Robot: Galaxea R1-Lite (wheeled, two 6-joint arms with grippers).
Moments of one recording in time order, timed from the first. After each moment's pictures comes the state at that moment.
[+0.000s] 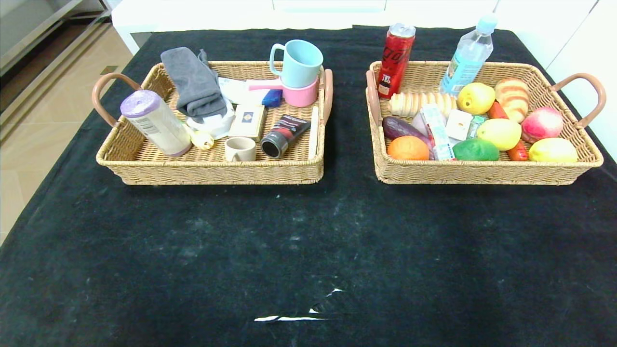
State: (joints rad) left arm 0.00 0.00 -0.19 0.13 -0.14 0.13; right arm 0.00 0.00 -0.14 -0.02 0.12 -0.13
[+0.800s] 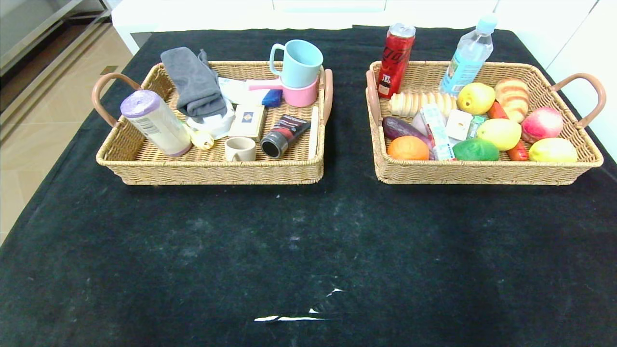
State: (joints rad) left arm 0.00 0.00 0.00 0.02 -0.02 0.07; right arm 0.00 0.00 0.00 0.00 0.02 -0.04
